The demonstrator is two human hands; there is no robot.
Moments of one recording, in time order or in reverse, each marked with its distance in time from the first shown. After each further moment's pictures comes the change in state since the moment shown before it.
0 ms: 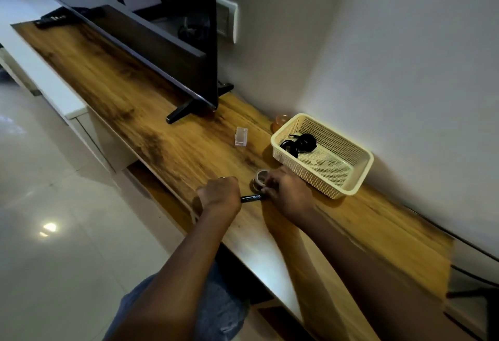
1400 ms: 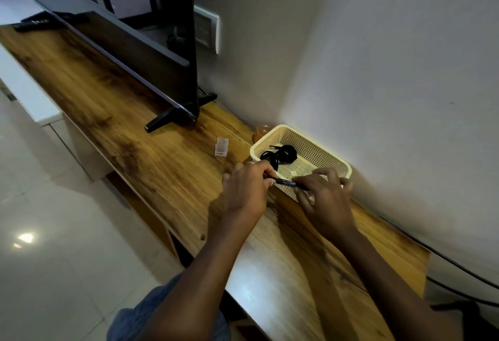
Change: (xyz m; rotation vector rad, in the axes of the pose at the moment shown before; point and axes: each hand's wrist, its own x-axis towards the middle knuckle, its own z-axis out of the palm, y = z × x) left_hand -0.018 0.078 -0.015 -0.433 0.347 0.295; right_hand -0.031 0.072 -0.057 -0.205 0.388 -0.128
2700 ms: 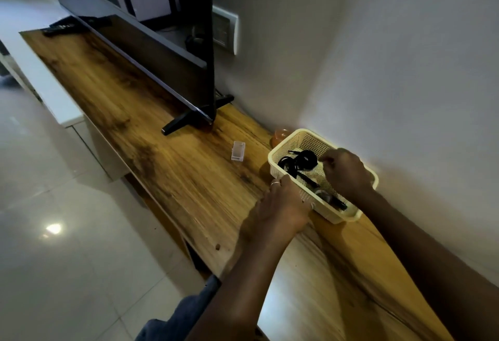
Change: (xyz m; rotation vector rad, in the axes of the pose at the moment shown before) left_hand 0.003 0.022 0.007 -0.132 -0.368 -0.233; right_hand 0.087 0.022 0.016 0.122 -0.190 0.231
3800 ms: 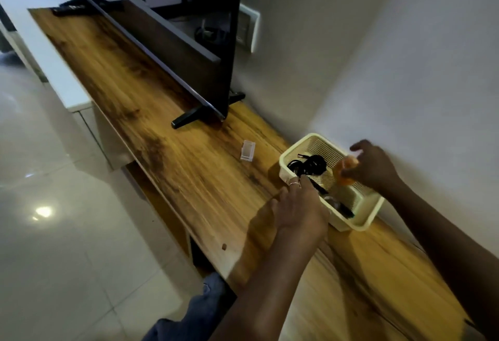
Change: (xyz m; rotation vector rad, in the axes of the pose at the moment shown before) left_hand -0.005 0.008 0.000 0.037 0.025 0.067; right_hand 0.032 0.018 -0.022 -0.033 -0.145 0.242
